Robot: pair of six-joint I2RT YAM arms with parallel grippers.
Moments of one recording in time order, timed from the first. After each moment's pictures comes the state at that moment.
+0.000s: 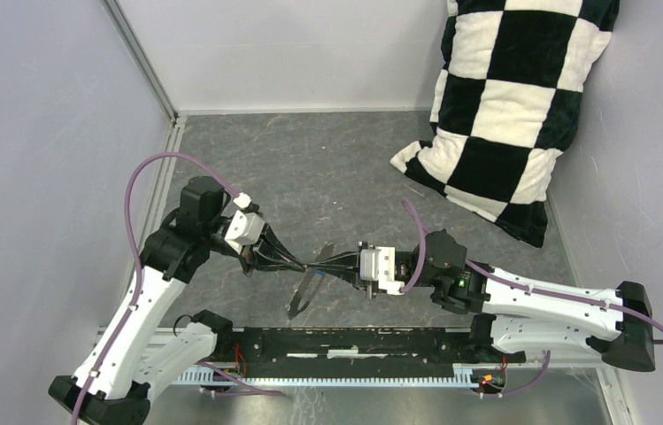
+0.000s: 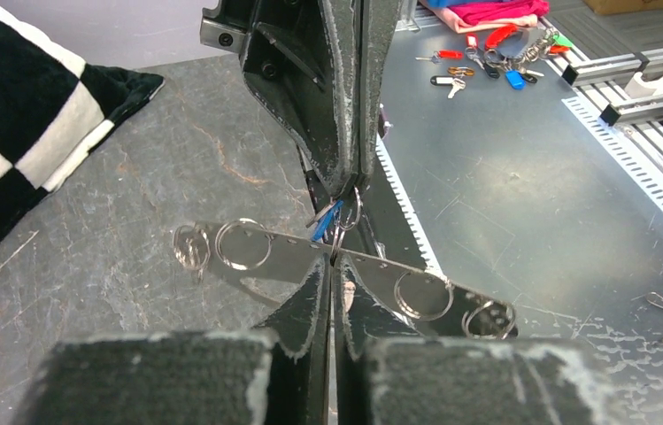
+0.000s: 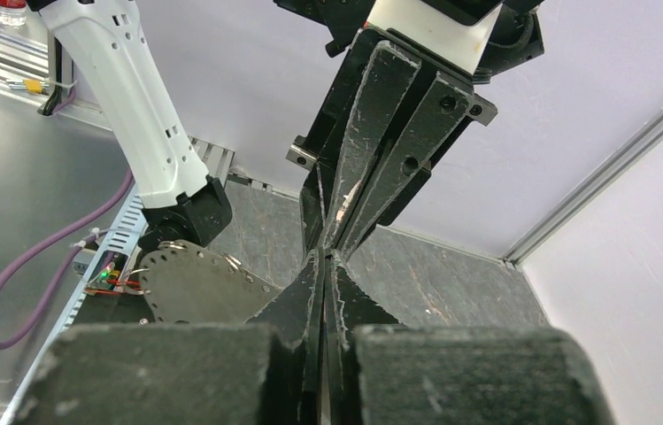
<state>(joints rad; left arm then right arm) -0.40 0.84 0.99 -0.73 1.40 0.59 1.25 1.00 0.78 0.41 -0.34 -0.39</state>
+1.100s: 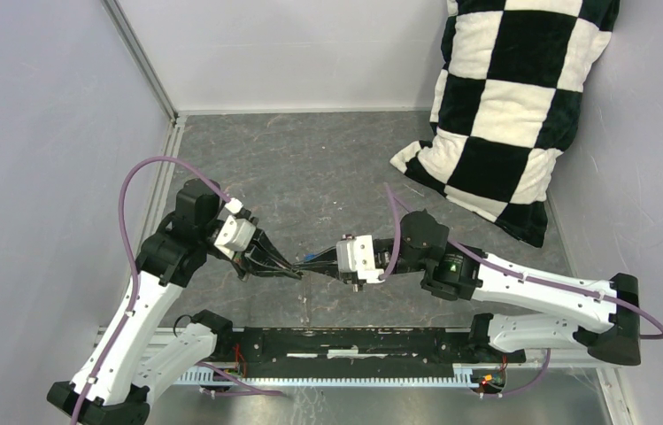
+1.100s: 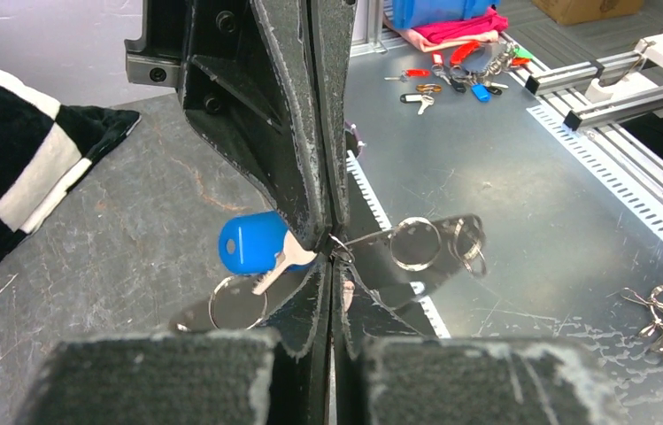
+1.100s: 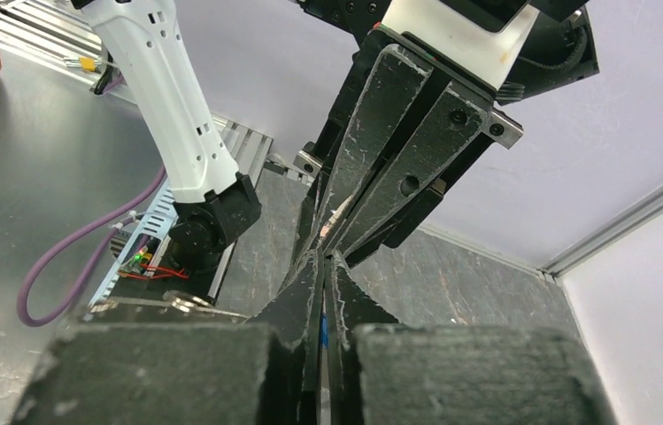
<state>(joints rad) -0.40 0.80 0.99 -0.73 1.49 0.60 1.22 1.11 0.99 0.21 -0.46 -0.40</state>
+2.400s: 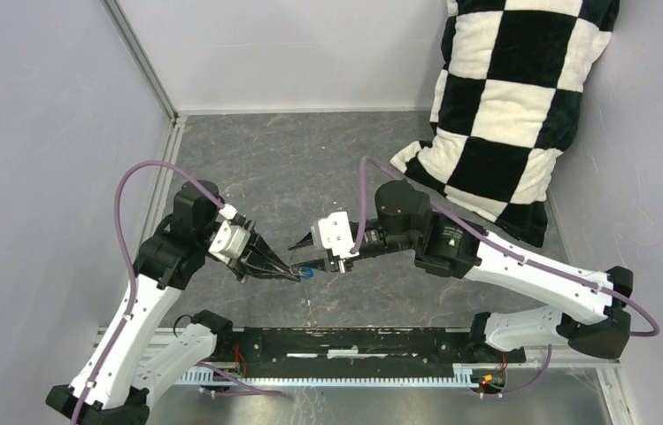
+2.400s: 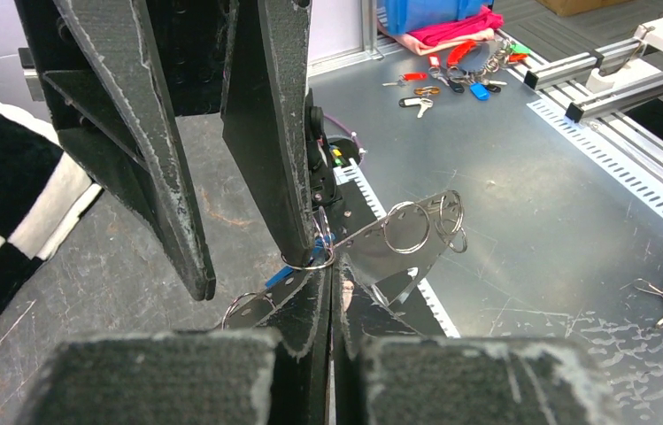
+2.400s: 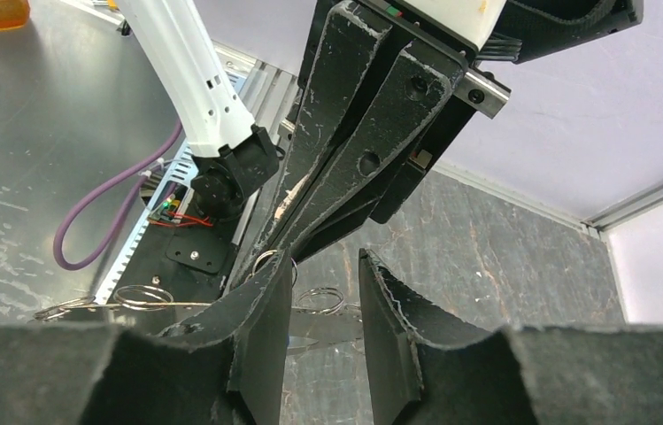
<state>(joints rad) -0.40 0.79 0.99 -0.73 1.52 0.65 1.17 1.24 1.30 -0.21 -0.54 -0.45</state>
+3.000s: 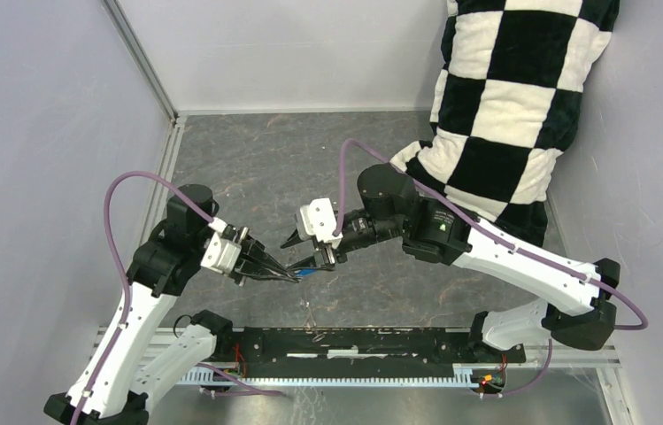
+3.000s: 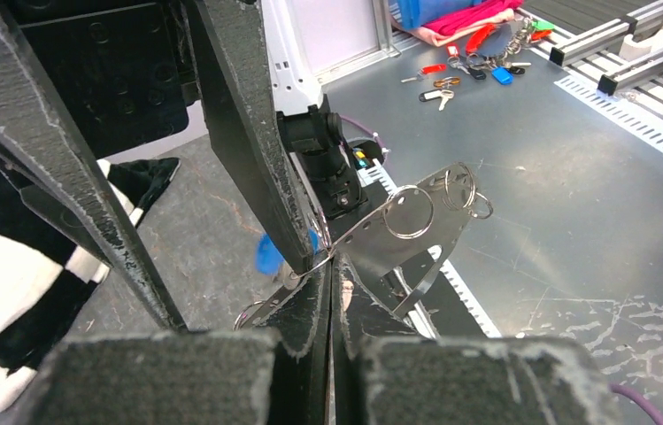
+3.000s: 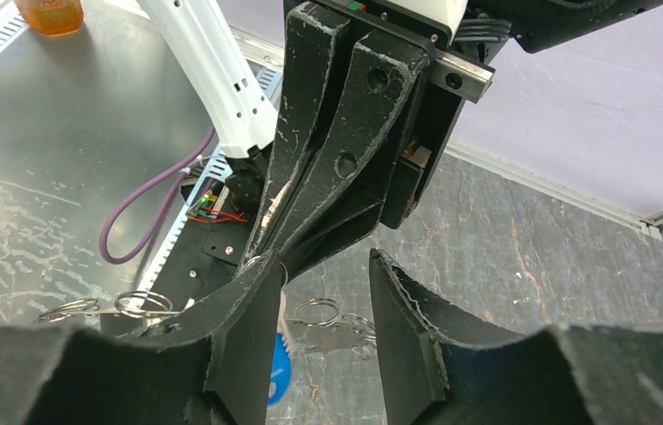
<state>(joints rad) -0.40 0.76 0.99 -0.73 1.52 0.74 1.15 1.35 1.48 -0.38 -0.61 -0.42</state>
